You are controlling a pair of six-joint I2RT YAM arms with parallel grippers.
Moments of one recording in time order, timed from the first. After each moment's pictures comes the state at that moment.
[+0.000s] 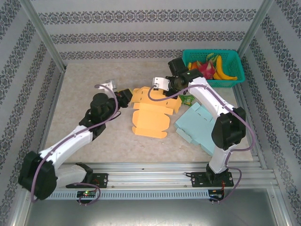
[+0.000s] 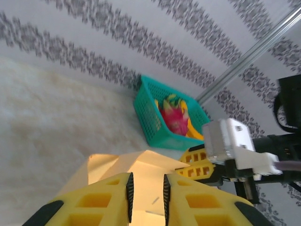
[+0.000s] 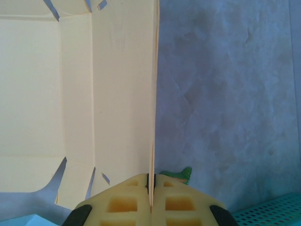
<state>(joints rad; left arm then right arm) -0.46 1.21 0.75 0.30 0.08 -0.70 0.42 1.82 1.68 -0.90 -0.20 -1.02</state>
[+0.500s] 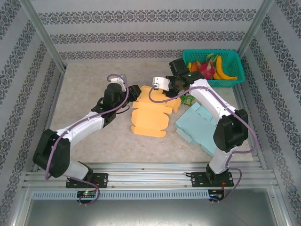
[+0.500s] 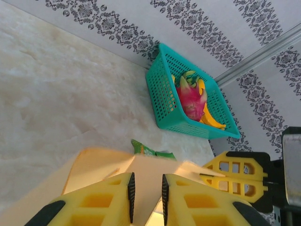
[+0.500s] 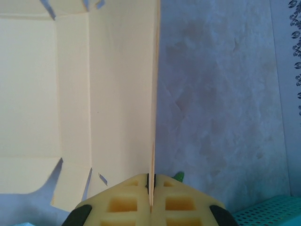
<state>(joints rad) -0.47 1.45 0.93 0.23 0.08 -0.77 0.42 1.78 1.64 -0.84 -0.21 -1.02</state>
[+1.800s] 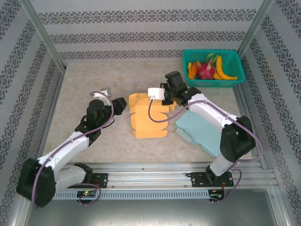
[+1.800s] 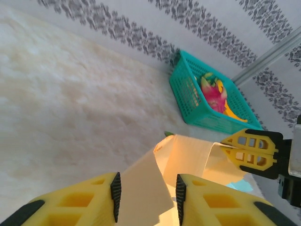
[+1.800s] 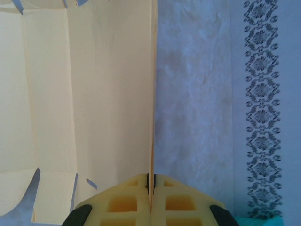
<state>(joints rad) -0.38 1.06 0.58 0.24 0.06 -0.62 0.52 1.63 1.30 -0.41 -0.11 -1.14</state>
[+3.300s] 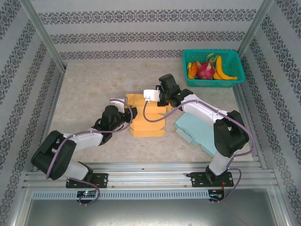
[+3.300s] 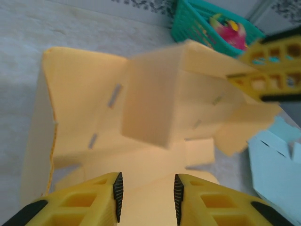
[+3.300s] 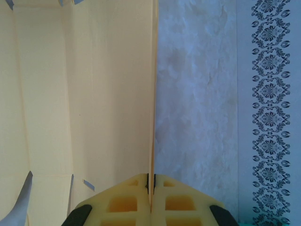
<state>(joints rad) -0.47 1.44 0.52 0.59 0.05 -0.43 0.55 1.72 1.30 -0.33 -0.05 -1.10</state>
